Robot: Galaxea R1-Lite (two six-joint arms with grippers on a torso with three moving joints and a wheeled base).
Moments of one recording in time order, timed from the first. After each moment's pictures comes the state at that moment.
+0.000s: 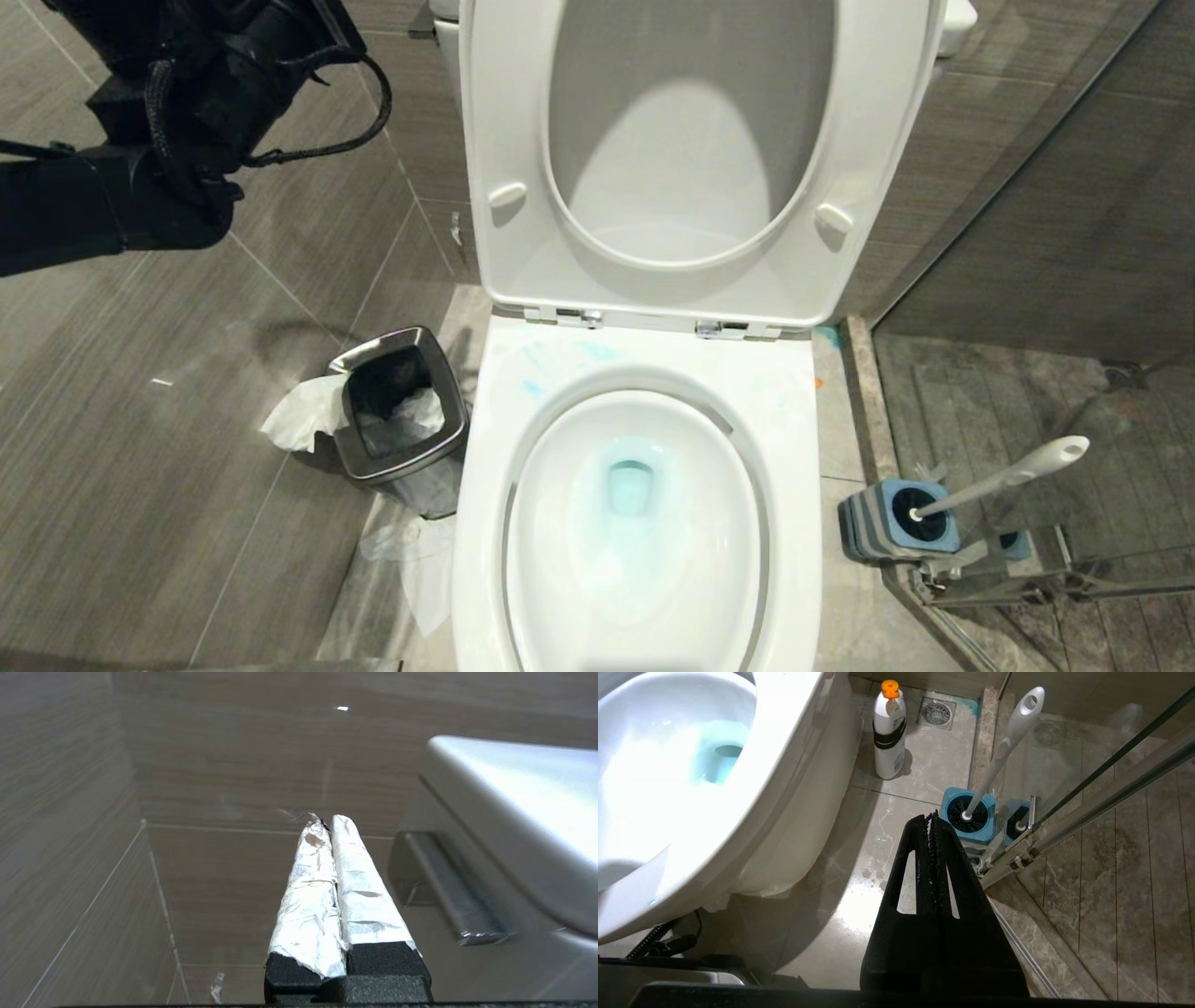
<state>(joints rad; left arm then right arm) -0.16 2.02 -1.95 -0.69 -0.10 -0.05 0.01 0.00 0.00 0.00 0.01 -0.01</state>
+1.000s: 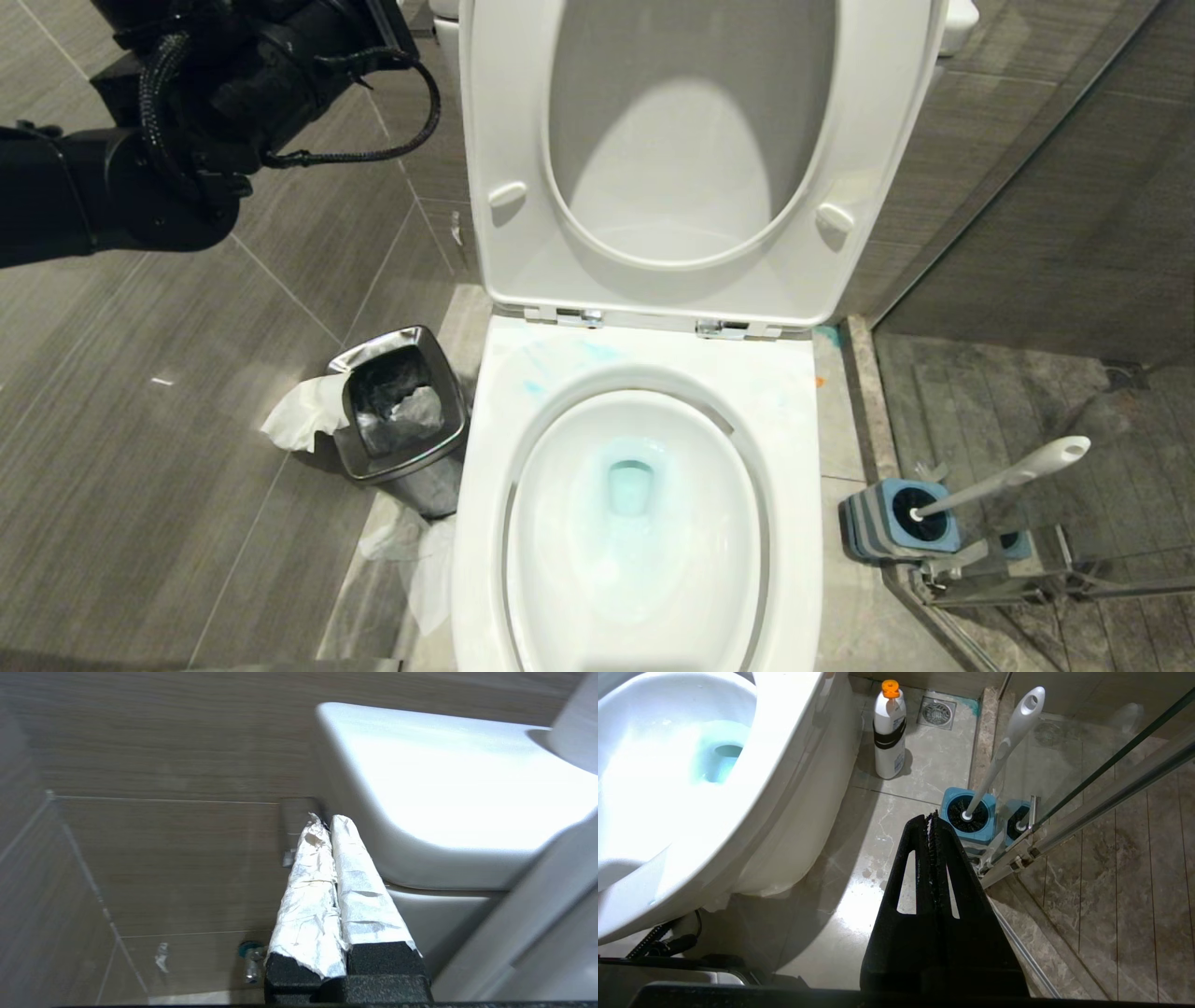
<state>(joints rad) -0.30 1.92 -1.82 -0.61 -0.09 -0.02 0.01 0.00 0.00 0.00 0.01 -0.01</state>
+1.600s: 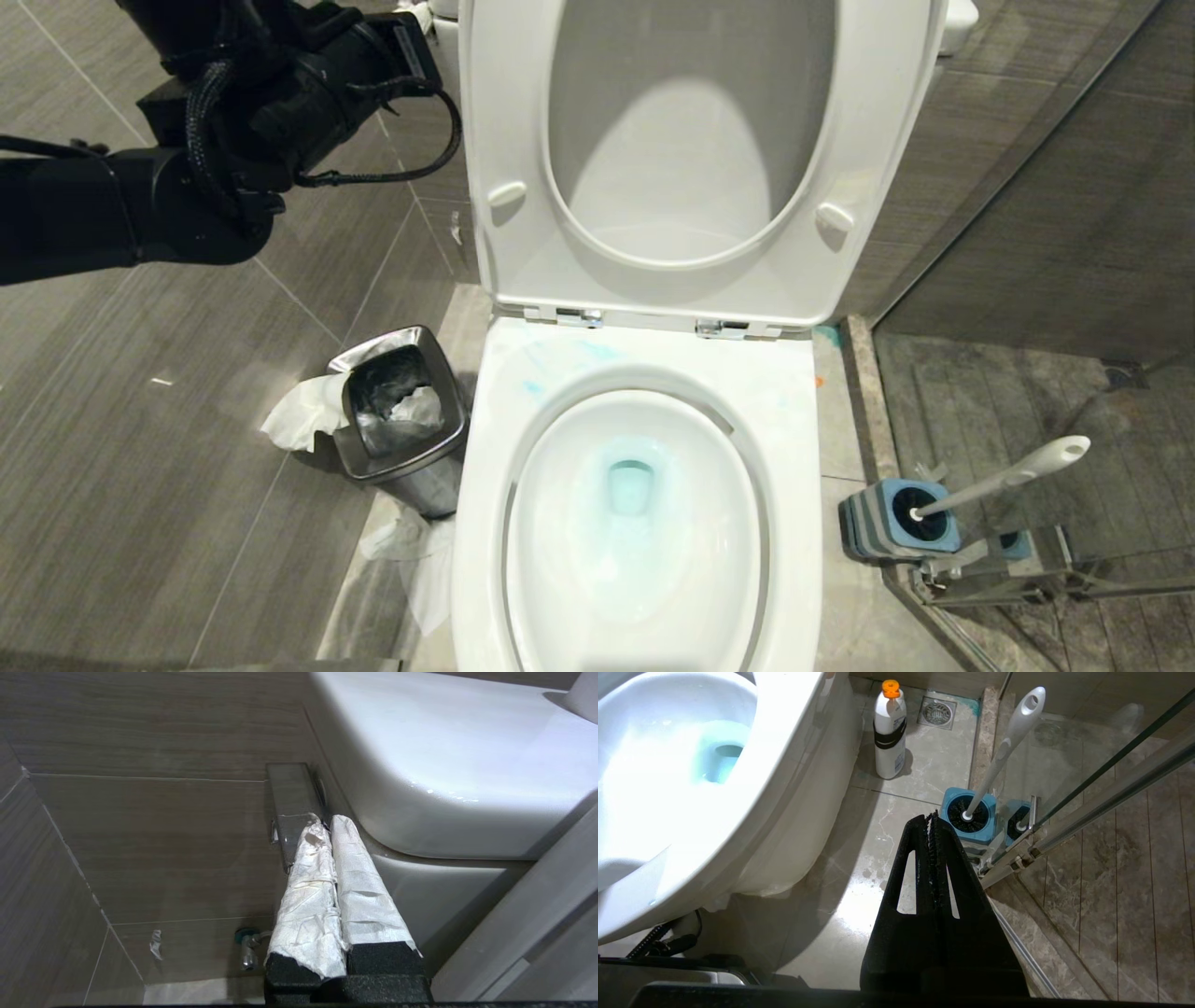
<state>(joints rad) -0.31 1.96 -1.83 -0.61 -0.09 0.00 0.01 0.00 0.00 0.00 0.01 -0.01</state>
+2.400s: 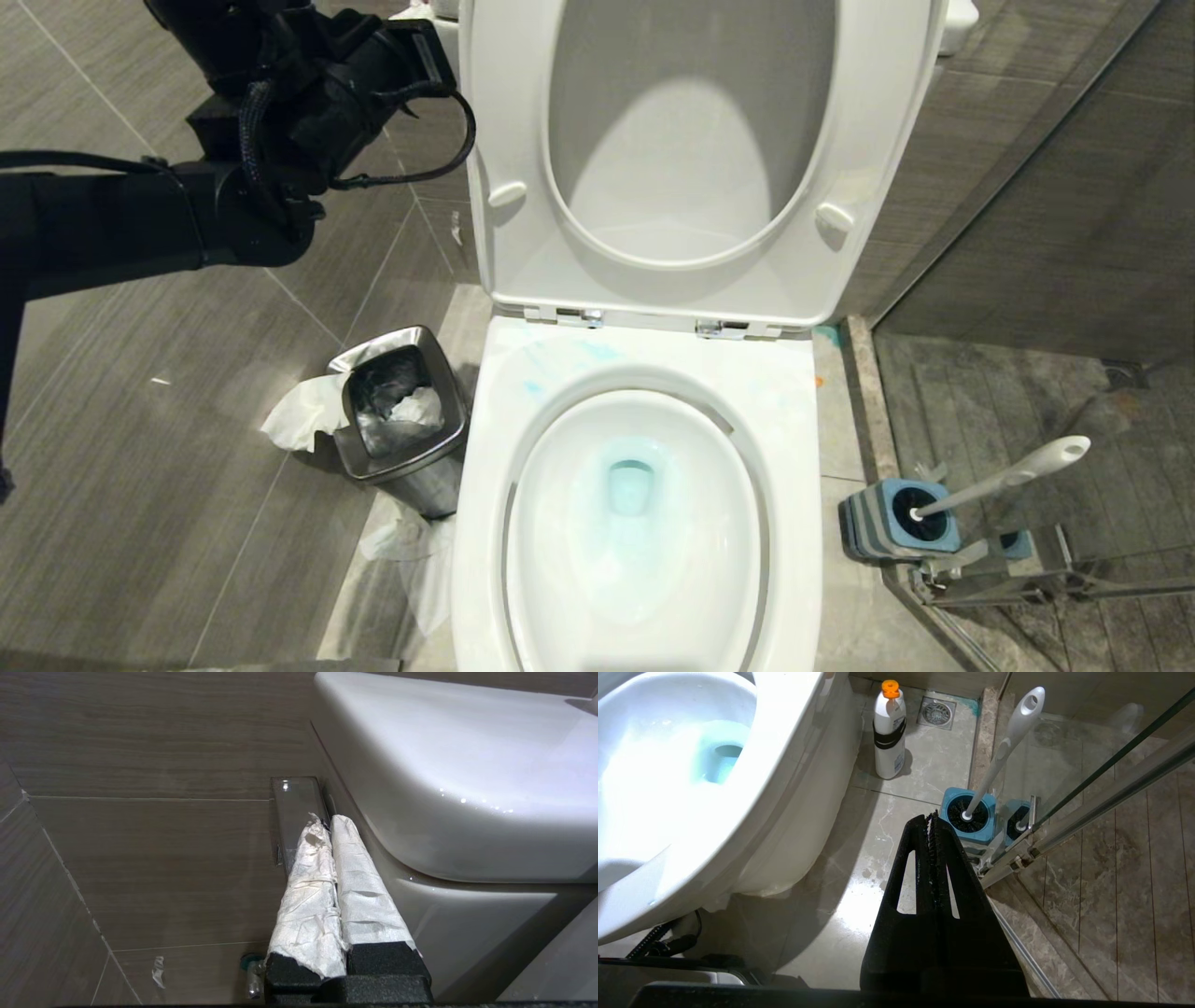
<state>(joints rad) -0.30 2.06 -1.95 -0.65 -0.08 0.01 0.01 0.00 0.00 0.00 0.01 -0.01</state>
